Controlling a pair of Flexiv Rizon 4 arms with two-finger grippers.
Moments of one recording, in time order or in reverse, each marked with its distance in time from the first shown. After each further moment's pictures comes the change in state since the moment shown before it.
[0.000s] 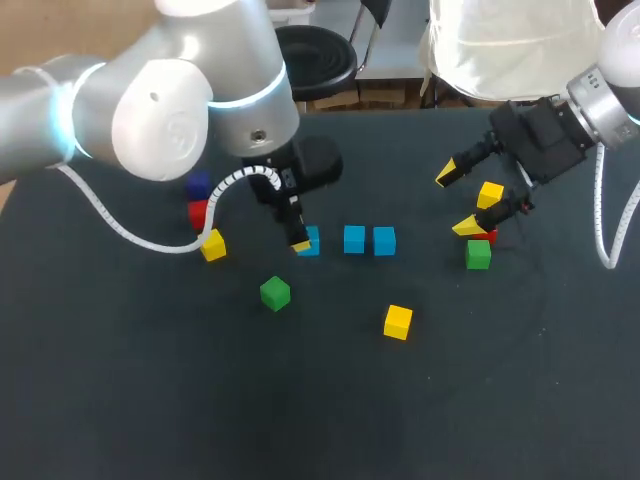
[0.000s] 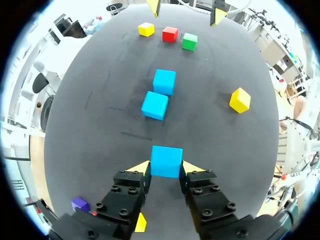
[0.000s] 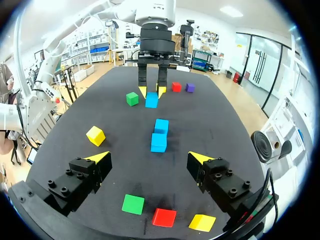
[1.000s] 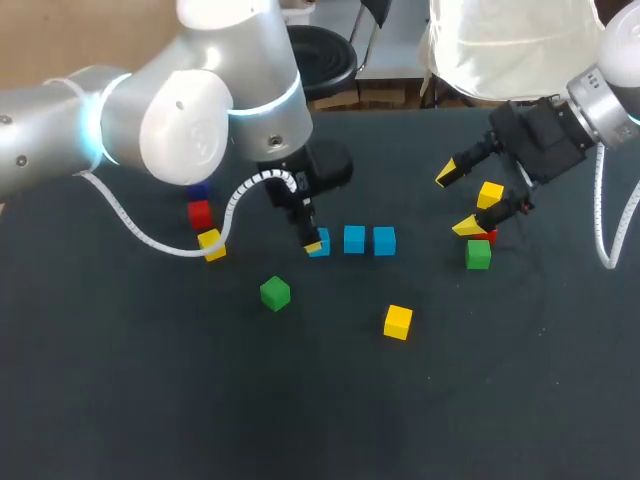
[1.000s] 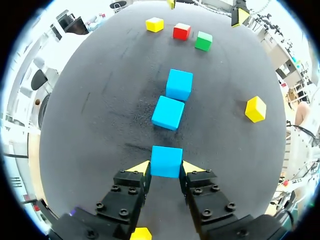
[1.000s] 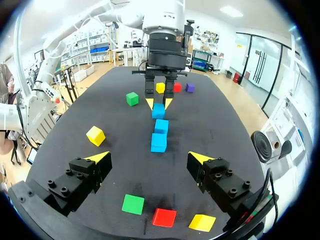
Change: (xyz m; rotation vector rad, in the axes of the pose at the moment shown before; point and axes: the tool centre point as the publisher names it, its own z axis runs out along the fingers) left arm -0.013 0.013 0.028 0.015 -0.002 -0.015; right arm 0.000 0.000 0.000 0.000 0.000 0.000
